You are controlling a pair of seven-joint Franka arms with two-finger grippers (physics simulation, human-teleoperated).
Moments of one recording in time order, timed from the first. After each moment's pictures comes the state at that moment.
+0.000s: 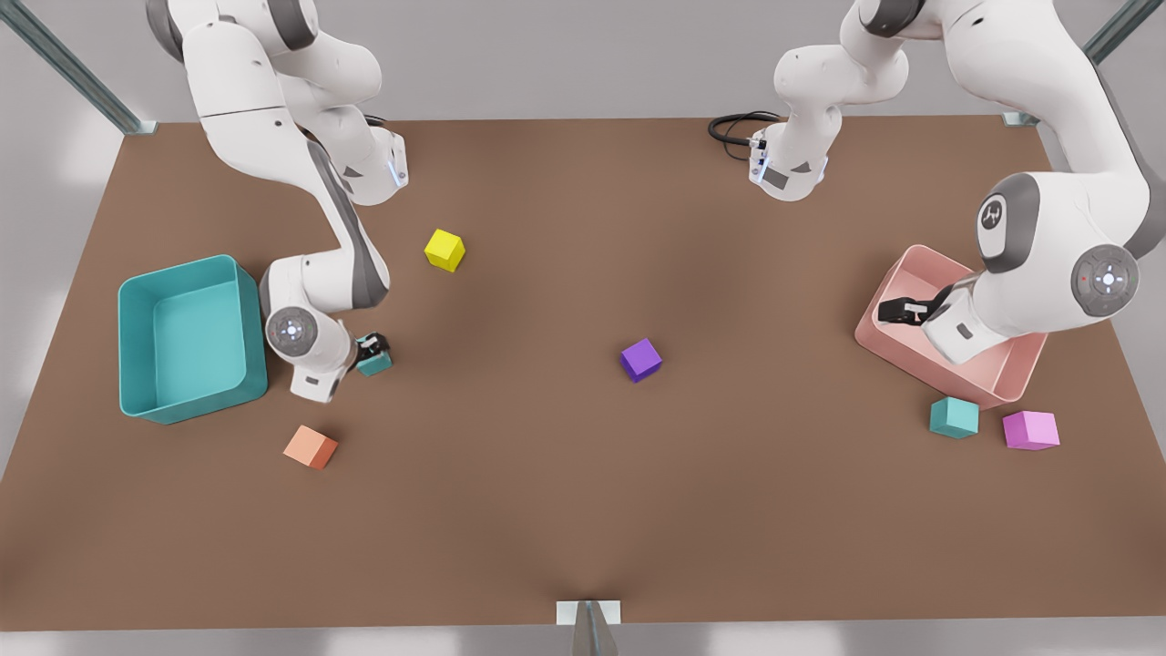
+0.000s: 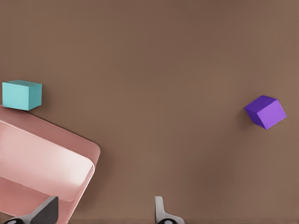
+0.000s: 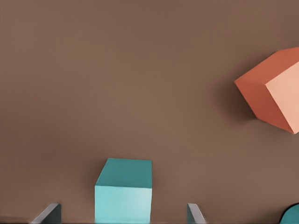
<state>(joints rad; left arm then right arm) 0.01 0.23 -0.02 -1.47 -0.02 1.42 0.11 0.21 0.28 -0.04 -2.09 -0.06 2.17 -0.29</state>
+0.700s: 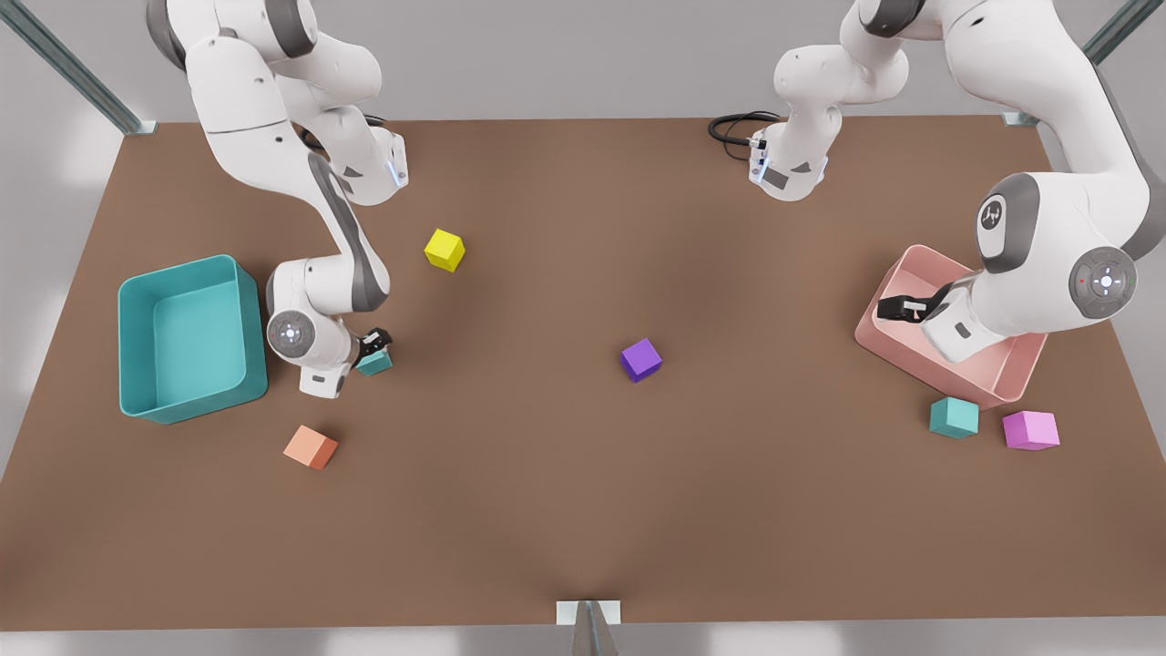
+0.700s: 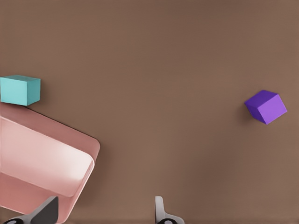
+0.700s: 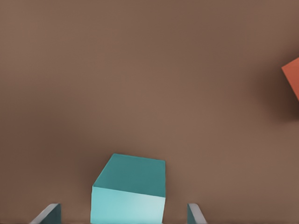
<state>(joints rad) 0.01 0.23 -0.02 -1.47 -0.02 1.40 0.11 0.20 0.32 -0.04 -2.15 0.01 2.24 -0.41</state>
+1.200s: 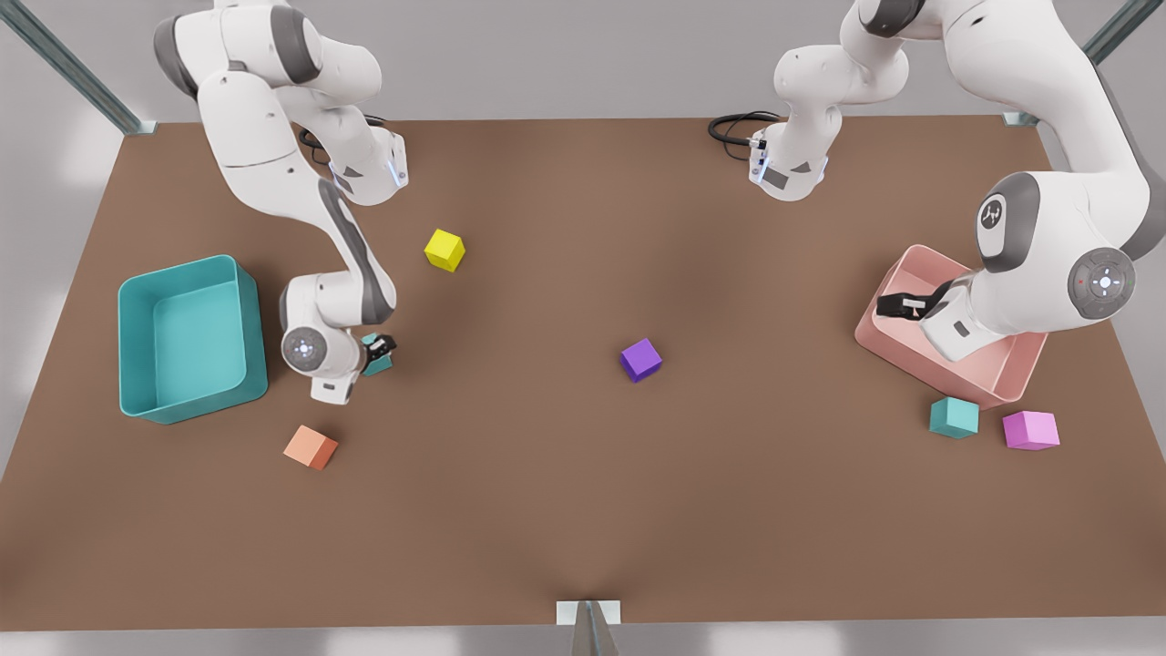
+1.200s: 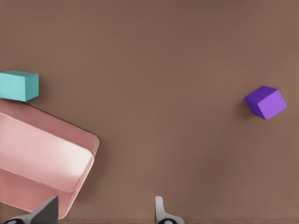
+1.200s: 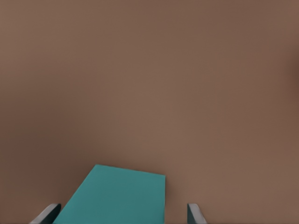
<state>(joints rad) 0.00 0.22 -0.02 -1.46 -0.02 1.38 0.11 0.19 0.43 -0.05 -2.14 0.01 2.31 -0.42</state>
